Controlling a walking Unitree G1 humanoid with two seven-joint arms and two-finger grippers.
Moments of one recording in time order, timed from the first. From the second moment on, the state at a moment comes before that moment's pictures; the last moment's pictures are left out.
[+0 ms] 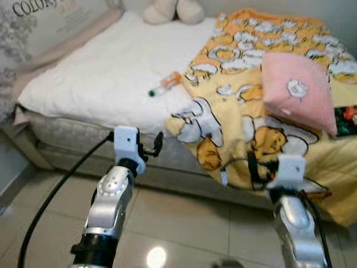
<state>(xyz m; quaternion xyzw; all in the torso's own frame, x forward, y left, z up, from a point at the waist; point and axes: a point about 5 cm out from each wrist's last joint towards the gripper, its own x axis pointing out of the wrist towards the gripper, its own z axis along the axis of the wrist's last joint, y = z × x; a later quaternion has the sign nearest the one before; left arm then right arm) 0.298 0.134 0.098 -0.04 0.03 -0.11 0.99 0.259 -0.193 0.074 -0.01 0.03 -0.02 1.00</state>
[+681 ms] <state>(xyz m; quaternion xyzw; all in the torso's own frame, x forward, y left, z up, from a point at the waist) 0.307 0.129 0.097 -0.01 0.03 -0.09 0.99 0.266 -0.192 0.071 -0.03 0.03 -0.01 1.00</state>
